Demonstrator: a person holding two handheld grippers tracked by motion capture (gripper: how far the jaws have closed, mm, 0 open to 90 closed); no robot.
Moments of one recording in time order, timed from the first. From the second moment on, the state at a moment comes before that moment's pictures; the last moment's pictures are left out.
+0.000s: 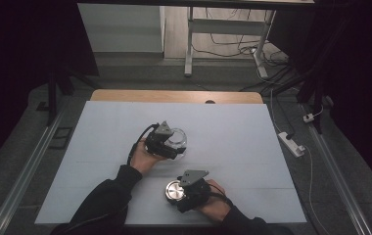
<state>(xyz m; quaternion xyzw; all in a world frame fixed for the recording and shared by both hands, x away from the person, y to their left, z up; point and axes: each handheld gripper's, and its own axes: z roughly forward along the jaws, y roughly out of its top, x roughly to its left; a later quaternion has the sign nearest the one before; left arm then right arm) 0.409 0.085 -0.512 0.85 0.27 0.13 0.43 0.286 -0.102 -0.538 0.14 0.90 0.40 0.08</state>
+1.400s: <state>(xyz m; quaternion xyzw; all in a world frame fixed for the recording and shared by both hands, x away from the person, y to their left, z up) 0.390 0.106 -0.497 0.83 0.29 0.09 0.47 0.284 -0.108 -0.526 0.15 0.89 0.43 0.08</state>
